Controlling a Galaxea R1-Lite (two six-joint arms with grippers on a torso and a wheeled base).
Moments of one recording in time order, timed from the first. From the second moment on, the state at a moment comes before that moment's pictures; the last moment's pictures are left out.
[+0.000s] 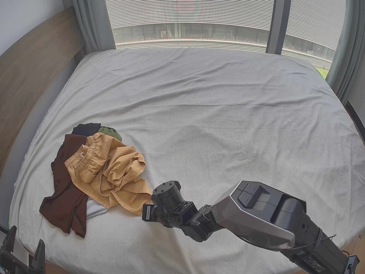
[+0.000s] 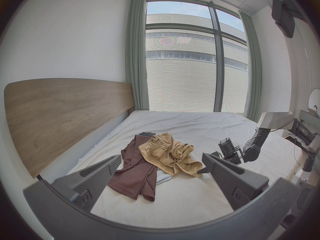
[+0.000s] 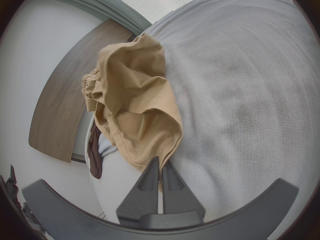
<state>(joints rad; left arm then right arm) 0.00 0.02 -0.02 0.00 0.02 -0.01 0.88 2.74 -1.62 -0.52 0.03 0.70</state>
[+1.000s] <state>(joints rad) 0.00 0.02 -0.02 0.00 0.02 -0.01 0.84 2.53 -1.24 -0.48 -0.02 0.66</state>
